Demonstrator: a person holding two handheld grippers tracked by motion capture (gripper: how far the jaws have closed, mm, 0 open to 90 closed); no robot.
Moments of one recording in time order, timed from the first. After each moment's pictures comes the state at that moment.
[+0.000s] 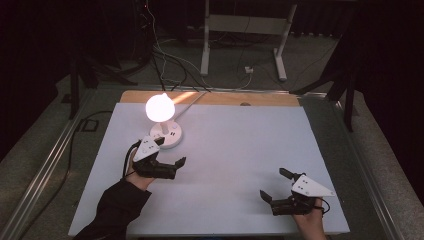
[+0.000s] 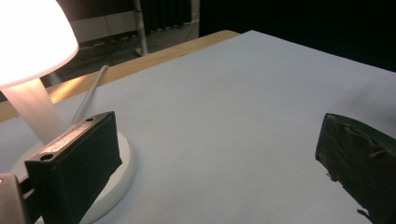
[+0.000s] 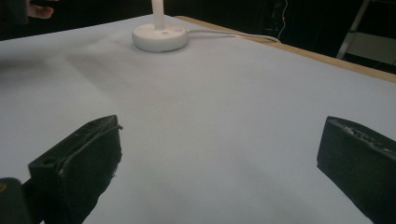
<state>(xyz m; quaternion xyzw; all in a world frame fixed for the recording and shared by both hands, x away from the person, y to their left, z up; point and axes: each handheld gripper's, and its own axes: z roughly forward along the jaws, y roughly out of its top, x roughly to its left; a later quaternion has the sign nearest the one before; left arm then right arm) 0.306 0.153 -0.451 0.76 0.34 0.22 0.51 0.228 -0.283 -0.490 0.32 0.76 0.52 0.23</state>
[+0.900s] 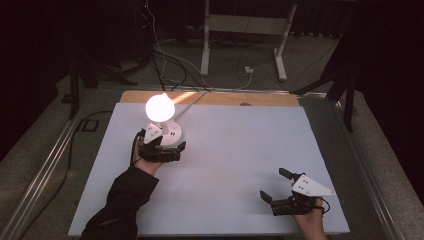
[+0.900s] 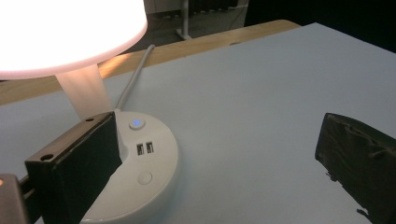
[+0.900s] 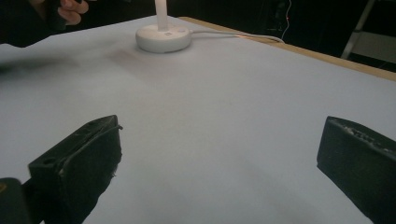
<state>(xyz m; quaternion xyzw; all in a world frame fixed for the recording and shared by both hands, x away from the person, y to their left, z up) 0.349 0.150 -0.463 0.74 0.42 0.23 0.47 0.228 -0.284 -0.490 0.31 0.76 0.52 0.22</state>
